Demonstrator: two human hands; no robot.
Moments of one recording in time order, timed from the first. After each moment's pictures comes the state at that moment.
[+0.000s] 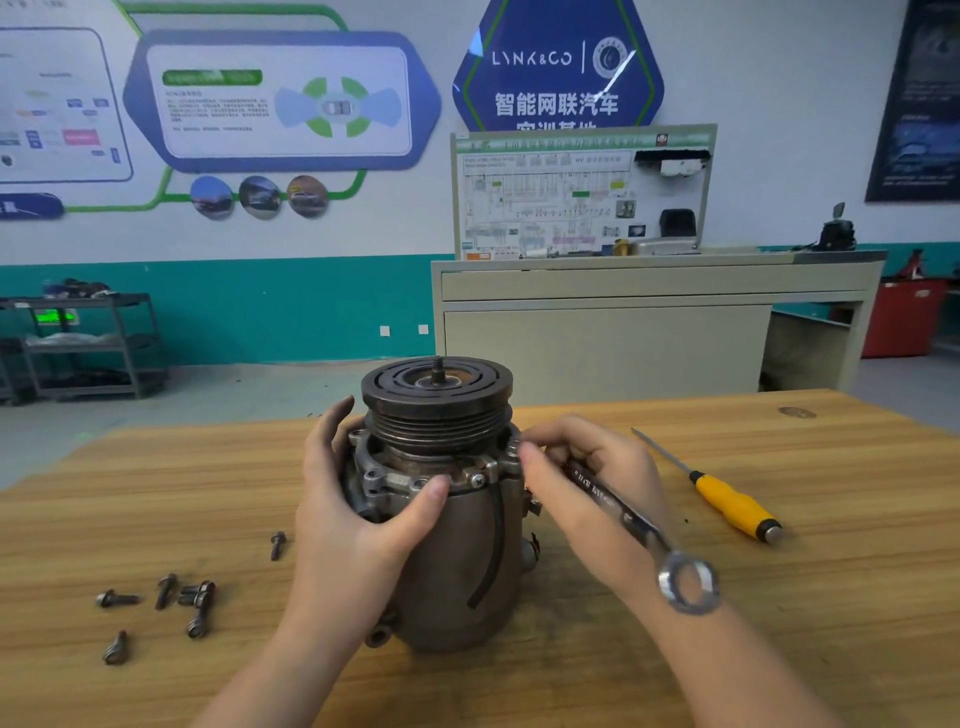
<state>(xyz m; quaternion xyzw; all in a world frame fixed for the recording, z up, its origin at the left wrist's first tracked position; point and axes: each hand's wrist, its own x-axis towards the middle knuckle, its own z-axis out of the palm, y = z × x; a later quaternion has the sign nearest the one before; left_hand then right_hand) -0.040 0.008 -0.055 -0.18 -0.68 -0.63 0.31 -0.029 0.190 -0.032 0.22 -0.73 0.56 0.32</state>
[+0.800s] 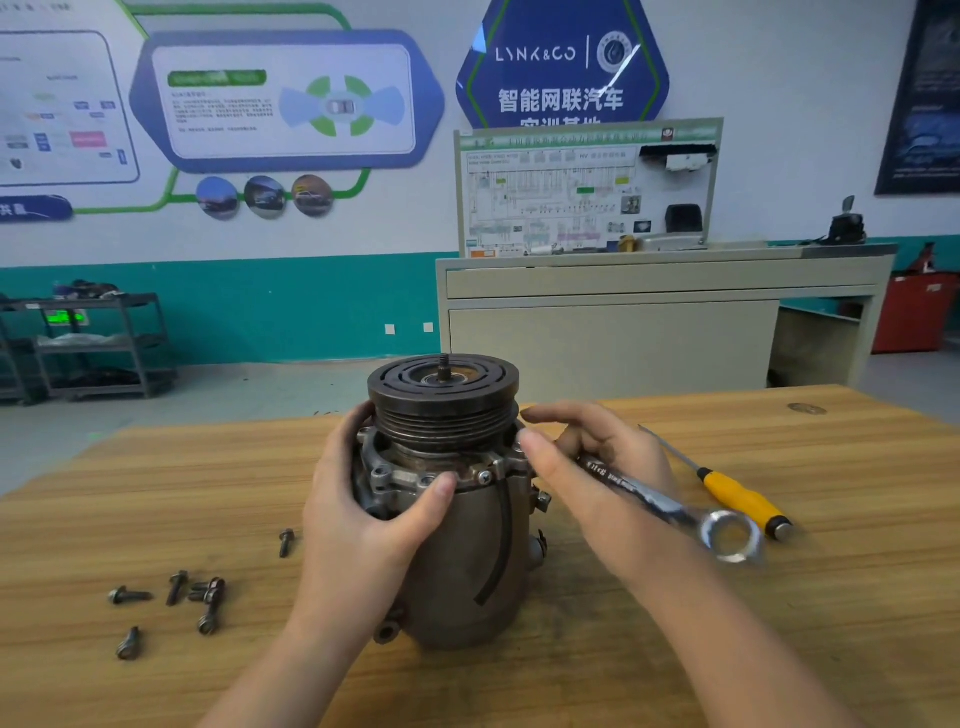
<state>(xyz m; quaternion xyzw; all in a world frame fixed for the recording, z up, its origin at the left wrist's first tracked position) -0.043 0.006 -0.056 -0.21 -0.69 -0.60 0.33 -0.028 0.191 -0.031 0.22 -0.71 0.60 0.30</state>
